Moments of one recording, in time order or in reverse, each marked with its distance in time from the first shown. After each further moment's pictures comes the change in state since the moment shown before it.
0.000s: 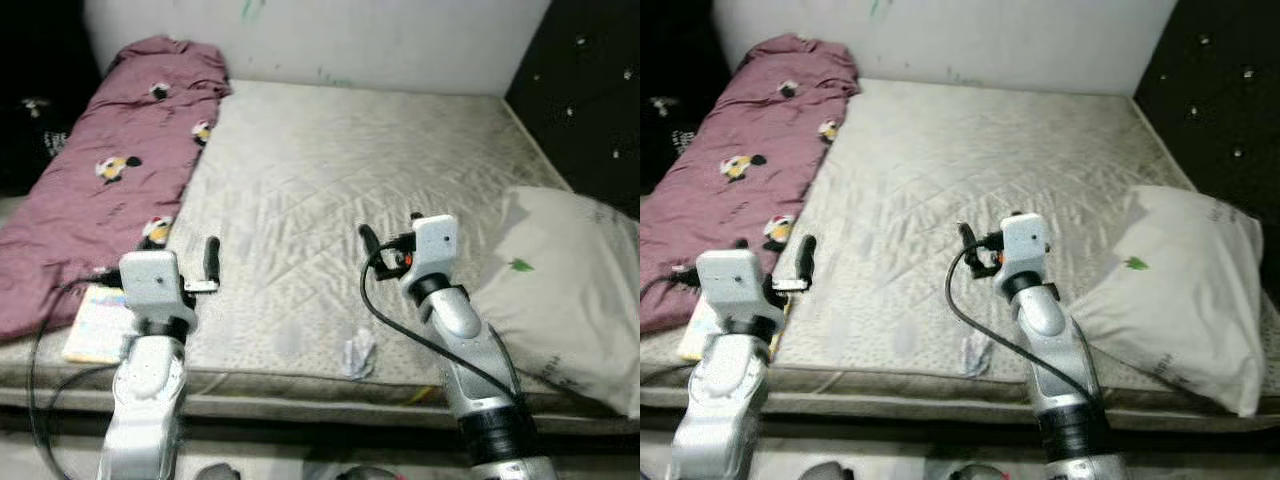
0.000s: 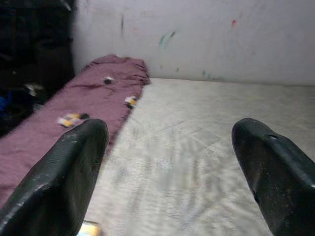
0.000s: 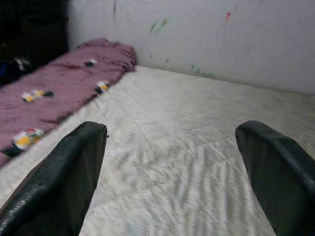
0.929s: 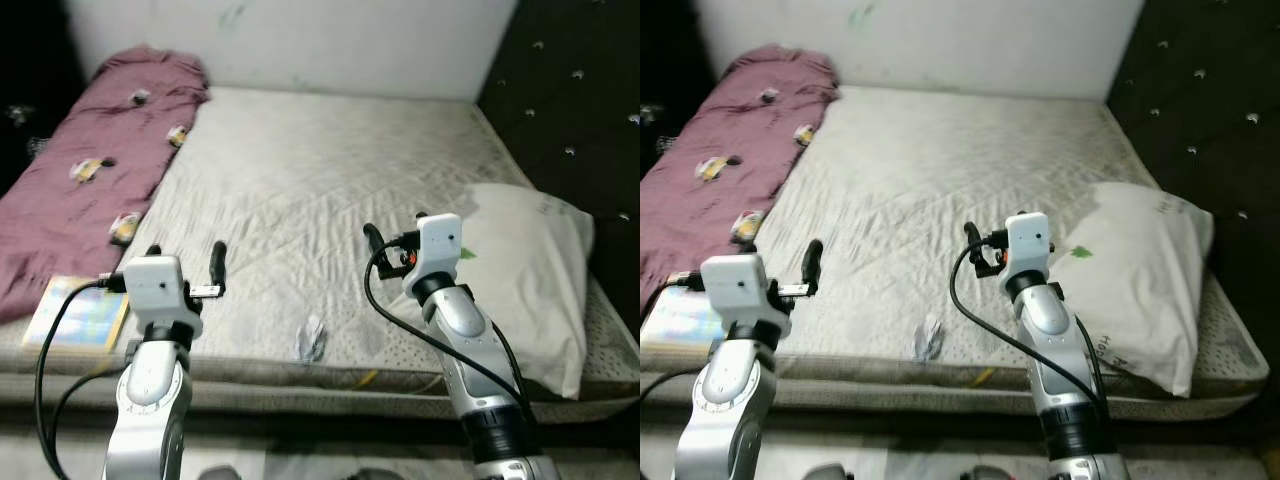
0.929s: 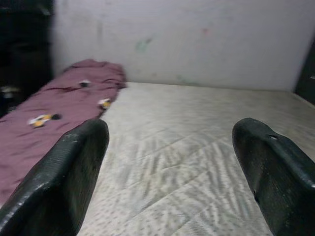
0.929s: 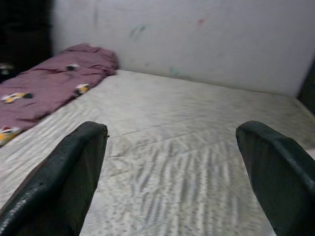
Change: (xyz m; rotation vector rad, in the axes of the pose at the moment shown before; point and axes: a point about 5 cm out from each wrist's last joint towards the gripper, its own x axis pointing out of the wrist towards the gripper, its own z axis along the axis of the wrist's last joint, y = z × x) left arm -0.002 0.002 -0.001 -0.019 0.001 -0.023; right arm 0.003 0.000 0.003 0.013 -0.005 -0.014
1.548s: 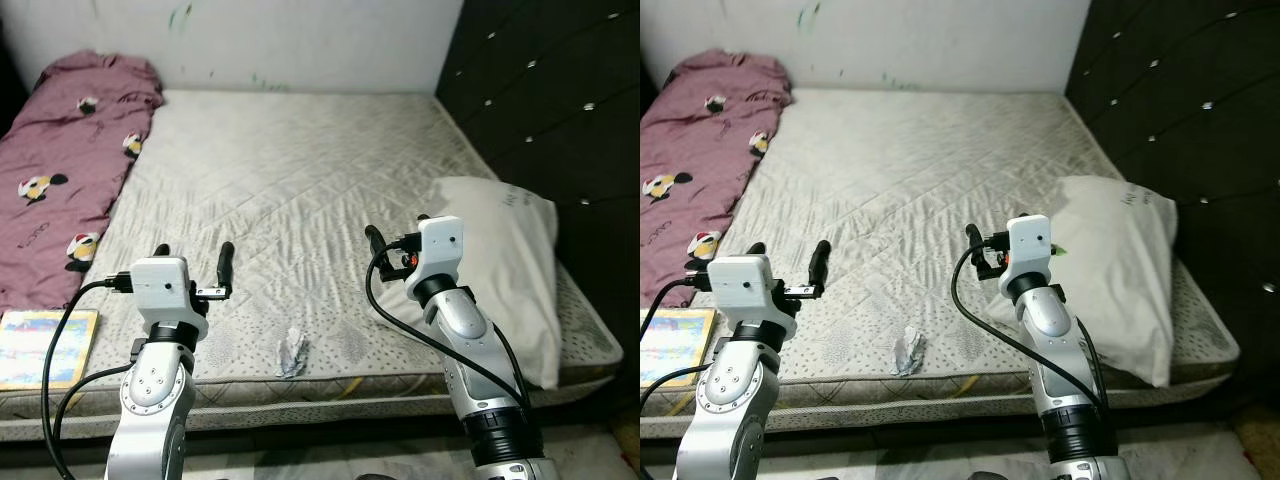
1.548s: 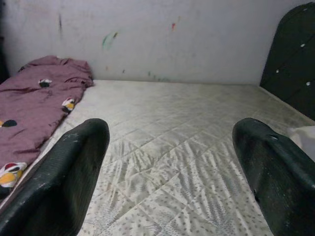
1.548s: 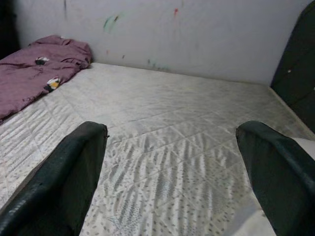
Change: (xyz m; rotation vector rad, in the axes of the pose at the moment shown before) left arm 0.000 -0.004 0.000 -0.012 -0.001 -0.032; right arm -0.002 -0.002 -0.002 -0.005 0.008 -0.007
